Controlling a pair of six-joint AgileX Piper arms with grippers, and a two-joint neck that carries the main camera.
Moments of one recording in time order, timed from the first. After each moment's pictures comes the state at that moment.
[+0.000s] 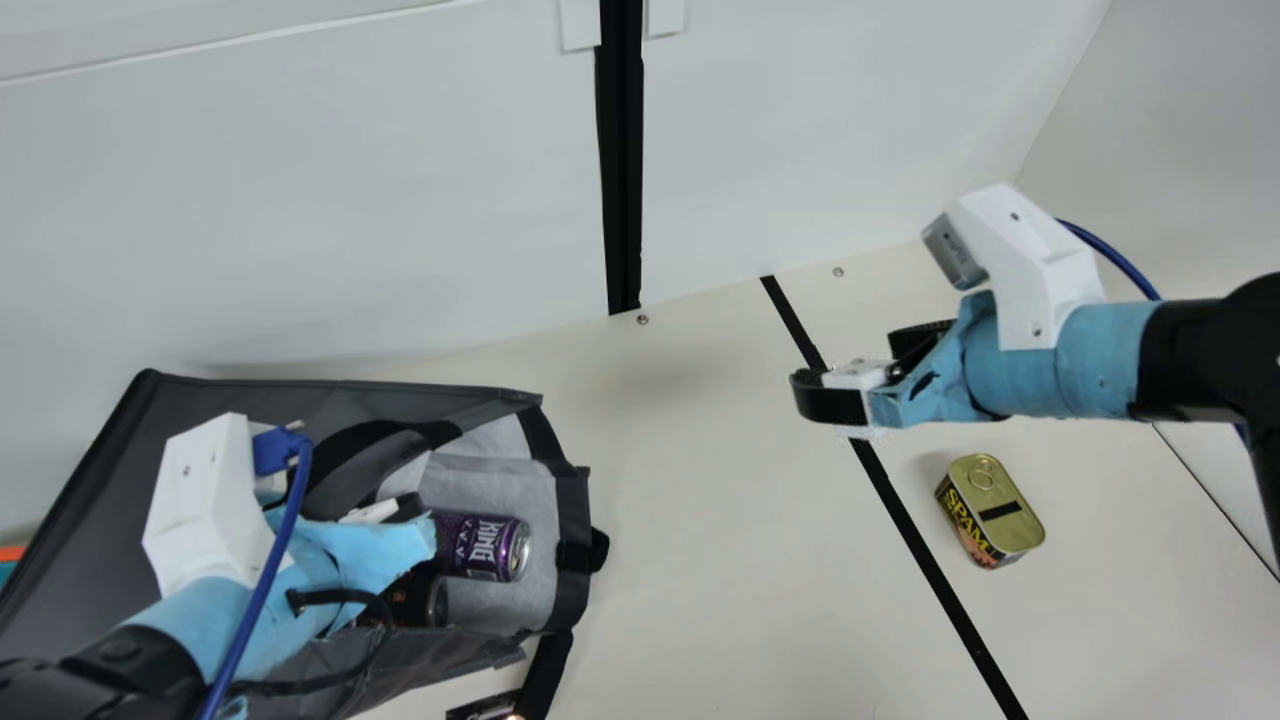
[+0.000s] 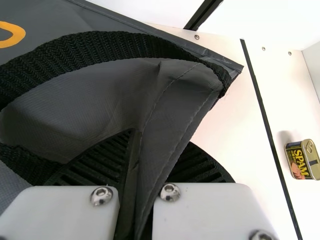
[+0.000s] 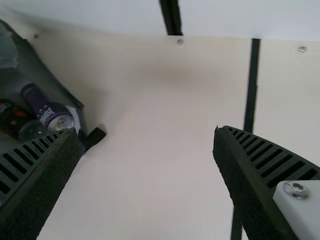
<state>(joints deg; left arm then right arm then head) -36.7 82.3 -72.0 -2.4 38.7 -33.4 -25.0 73.6 -80.5 33.7 70.0 -35.1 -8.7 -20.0</state>
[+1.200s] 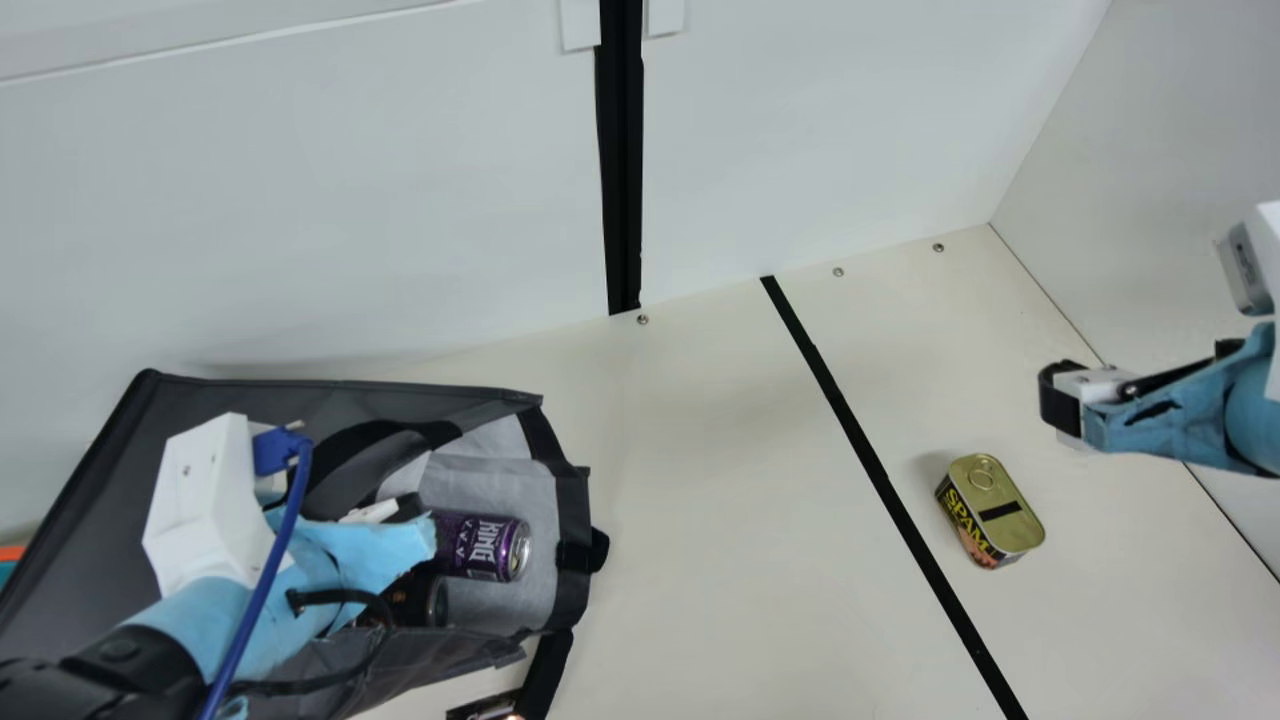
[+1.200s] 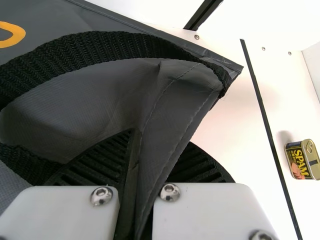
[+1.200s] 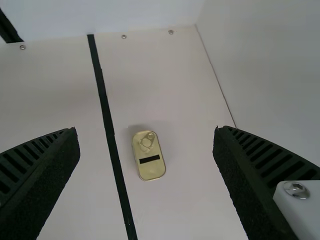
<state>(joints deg) -36.7 82.3 -72.0 -2.4 38.7 -33.4 -39.8 60.7 -82.8 11.2 70.0 -26.4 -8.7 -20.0</state>
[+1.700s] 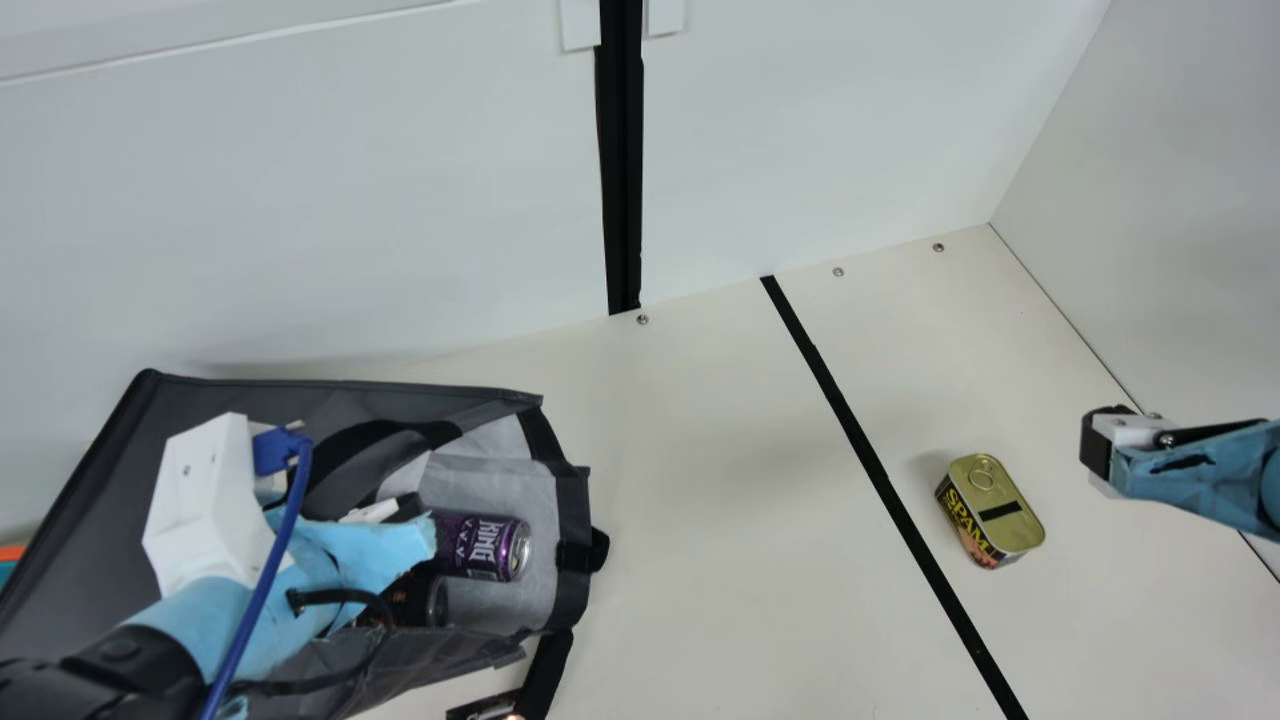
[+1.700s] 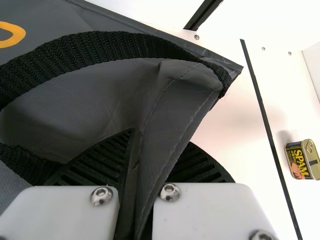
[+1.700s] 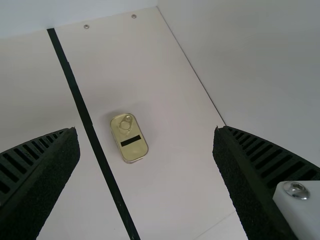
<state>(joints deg) -36.7 82.3 -72.0 -2.4 38.7 -33.4 -38.7 54.9 -78.5 2.0 69.9 -15.5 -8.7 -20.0</state>
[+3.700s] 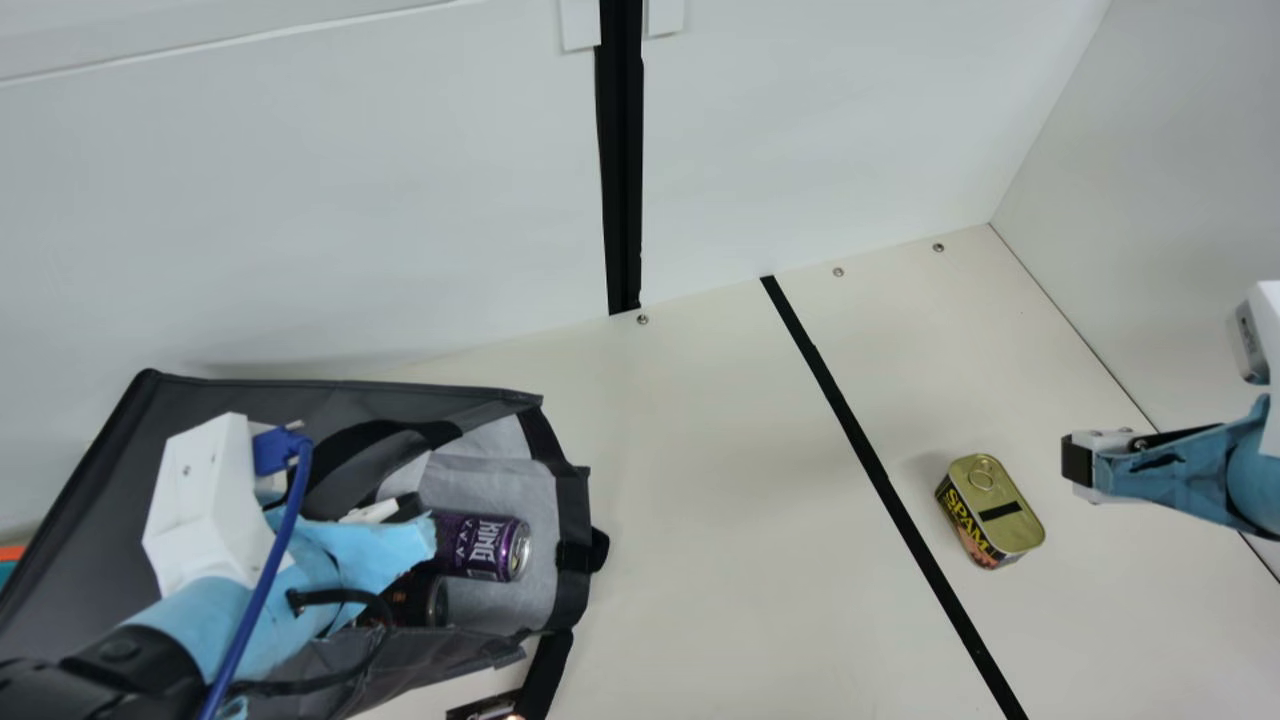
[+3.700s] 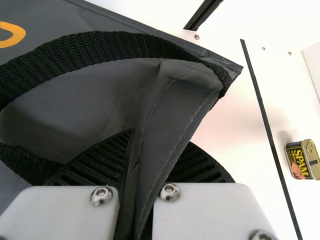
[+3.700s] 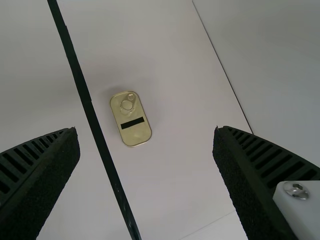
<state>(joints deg) -36.7 82.3 -72.0 -2.4 38.7 -33.4 -44.0 61.5 -75.4 7.2 69.8 -25.2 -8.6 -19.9</state>
